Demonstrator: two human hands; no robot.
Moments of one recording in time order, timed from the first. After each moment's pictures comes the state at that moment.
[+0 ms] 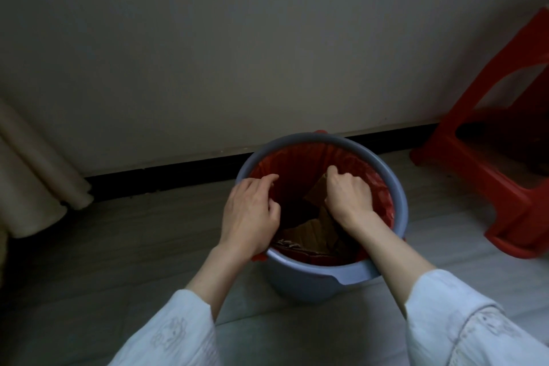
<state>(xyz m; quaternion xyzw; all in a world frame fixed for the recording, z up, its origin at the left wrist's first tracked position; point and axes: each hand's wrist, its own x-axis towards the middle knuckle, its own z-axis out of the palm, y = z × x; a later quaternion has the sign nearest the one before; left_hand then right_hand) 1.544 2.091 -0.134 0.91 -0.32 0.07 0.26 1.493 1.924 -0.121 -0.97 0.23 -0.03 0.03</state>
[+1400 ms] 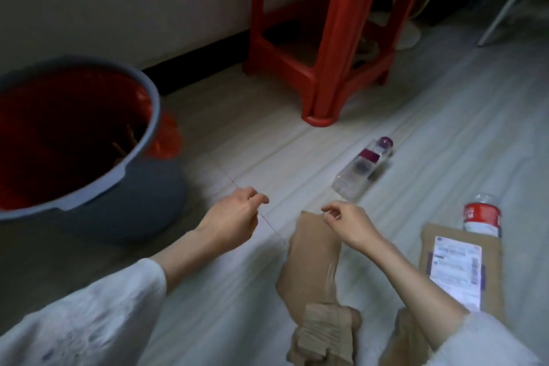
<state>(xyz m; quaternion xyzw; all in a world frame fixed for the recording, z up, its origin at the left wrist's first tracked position) 1.327 1.935 -0.205 0.75 -0.65 -0.14 0.06 1.134 1.807 -0.230 -0.80 0.50 0.04 0.34</state>
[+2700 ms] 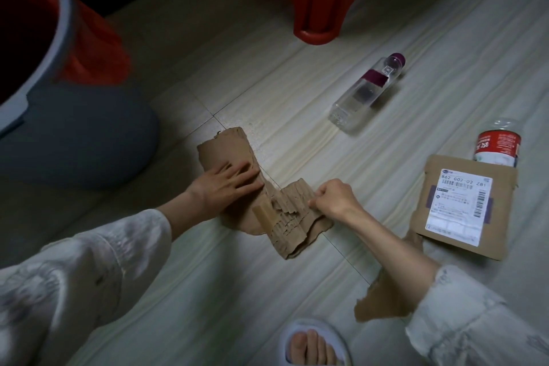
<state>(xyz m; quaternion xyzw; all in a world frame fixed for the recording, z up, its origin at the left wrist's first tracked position) 1.320 1.941 -0.302 0.55 -0.75 -0.17 -0.31 1.108 1.837 -0.312 -0.69 0.57 0.16 0.42</state>
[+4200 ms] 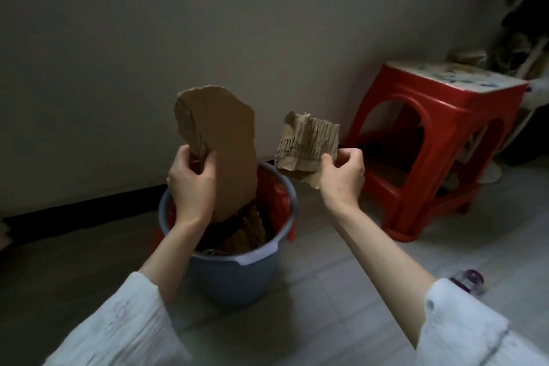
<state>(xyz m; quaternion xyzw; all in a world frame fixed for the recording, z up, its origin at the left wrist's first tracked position) 1.477 2.036 -0.035 0.73 -0.17 0.14 0.65 1.364 1.887 -0.016 -0.67 0.40 -0.46 0.43</state>
